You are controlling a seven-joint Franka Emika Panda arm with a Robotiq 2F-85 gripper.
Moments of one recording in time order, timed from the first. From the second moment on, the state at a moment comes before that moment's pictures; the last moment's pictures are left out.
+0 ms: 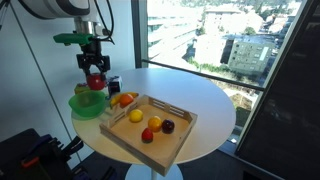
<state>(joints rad) 0.13 -0.05 0.12 -2.40 -0.07 2.19 0.01</state>
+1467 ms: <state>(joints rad) 0.16 0.08 0.14 -2.47 -0.06 2.35 -0.07</state>
